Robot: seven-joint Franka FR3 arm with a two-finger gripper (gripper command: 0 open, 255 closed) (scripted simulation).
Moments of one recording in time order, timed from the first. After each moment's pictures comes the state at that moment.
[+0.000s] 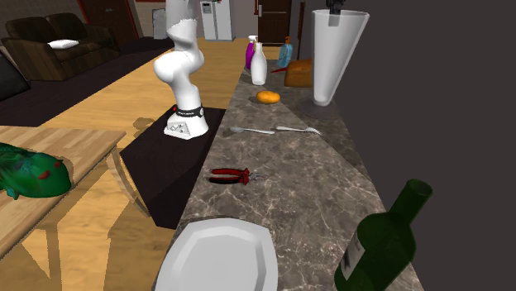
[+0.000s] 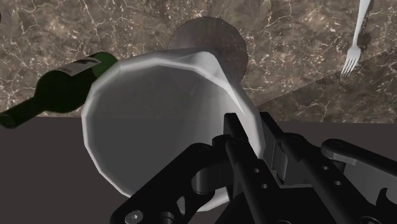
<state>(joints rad) -0.19 0.29 -0.28 -1.03 -0.06 1.43 -0.56</state>
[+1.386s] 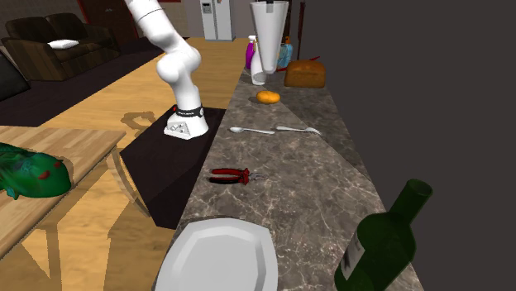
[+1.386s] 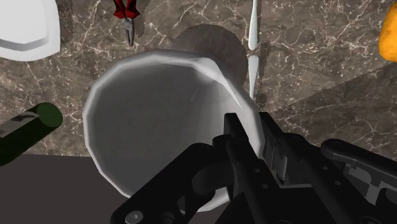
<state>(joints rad) -0.01 -0.47 -0.06 -1.85 -0.20 1.45 -0.18</state>
